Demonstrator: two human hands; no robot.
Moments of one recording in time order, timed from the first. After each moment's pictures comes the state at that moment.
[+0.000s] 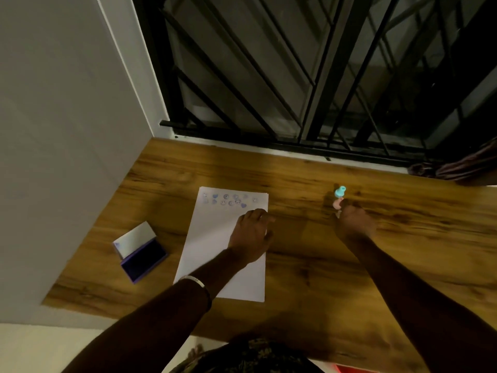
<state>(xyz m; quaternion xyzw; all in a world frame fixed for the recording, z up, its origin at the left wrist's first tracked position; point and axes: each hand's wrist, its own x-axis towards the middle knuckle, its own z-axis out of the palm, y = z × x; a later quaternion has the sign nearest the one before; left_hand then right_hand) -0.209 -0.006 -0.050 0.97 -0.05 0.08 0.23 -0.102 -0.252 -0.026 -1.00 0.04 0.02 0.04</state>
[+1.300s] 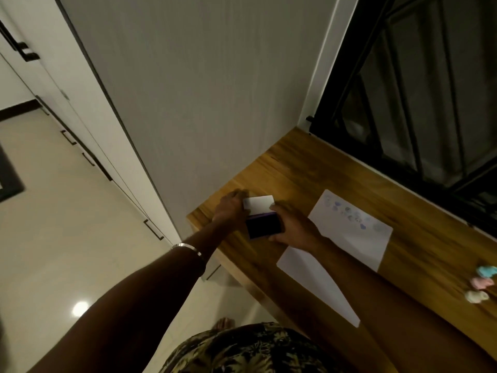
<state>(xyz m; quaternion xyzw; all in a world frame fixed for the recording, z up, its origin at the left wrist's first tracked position) -0.370 0.259 -0.043 0.90 0.34 -0.01 0.27 -0.240 0.091 -0.037 -0.82 -0.50 0.23 0.16</state>
